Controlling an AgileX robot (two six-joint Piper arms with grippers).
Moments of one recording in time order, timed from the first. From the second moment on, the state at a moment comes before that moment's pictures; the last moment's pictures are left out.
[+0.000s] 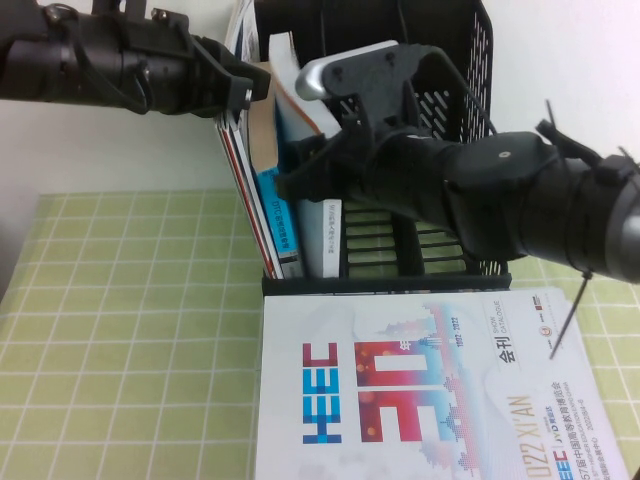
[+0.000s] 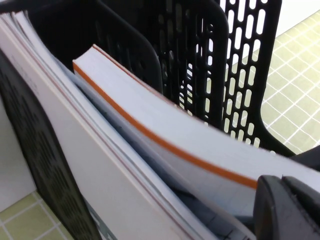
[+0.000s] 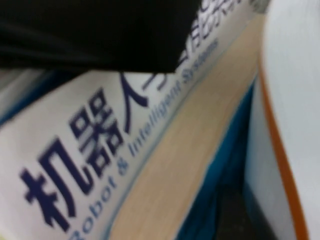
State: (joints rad) right arm 0.69 1.87 -1.37 1.46 -0.08 -1.32; left arm -0.18 1.65 -1.49 -0.94 0.78 0.89
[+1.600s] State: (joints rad) right arm 0.65 1.23 -1.34 1.78 -0.19 -2.06; left arm -0.18 1.19 -1.49 -0.84 1.00 0.62
